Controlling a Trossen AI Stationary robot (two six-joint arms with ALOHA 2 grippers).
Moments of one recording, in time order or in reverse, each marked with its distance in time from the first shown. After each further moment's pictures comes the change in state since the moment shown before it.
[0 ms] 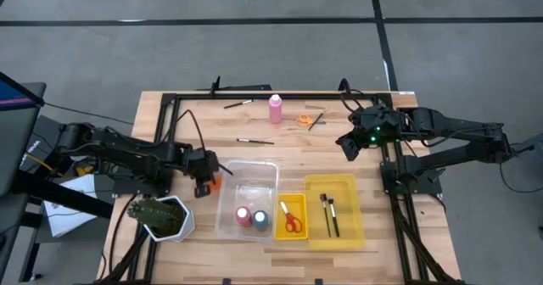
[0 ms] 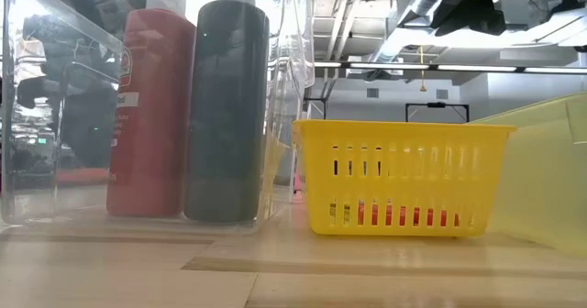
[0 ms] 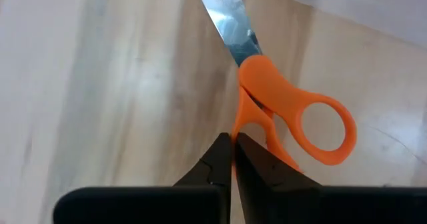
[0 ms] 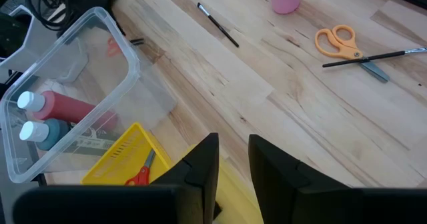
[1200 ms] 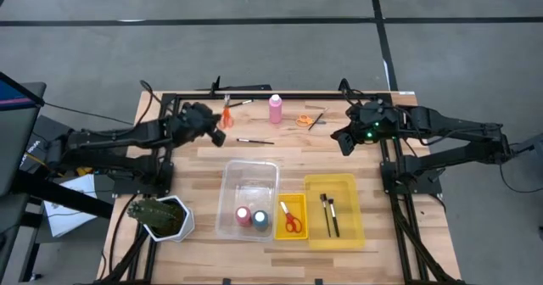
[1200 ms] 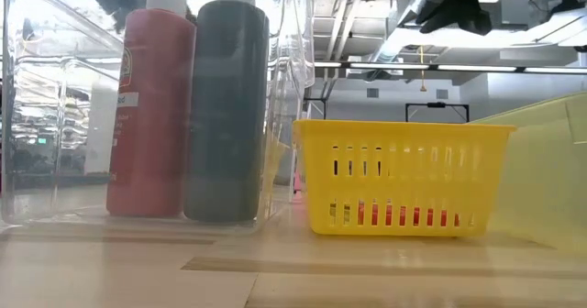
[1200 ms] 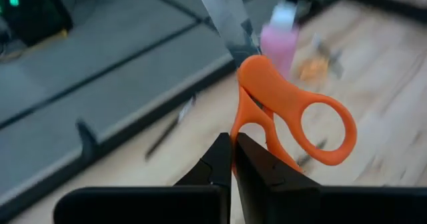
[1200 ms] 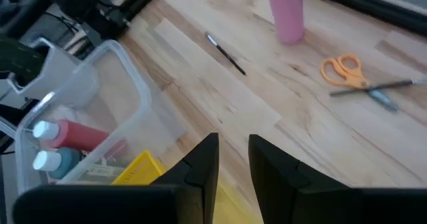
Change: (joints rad) left arm 0.258 -0.180 0.243 0.214 -0.535 -0.032; right arm -0.035 0.018 -0.002 0.107 0.005 -0.022
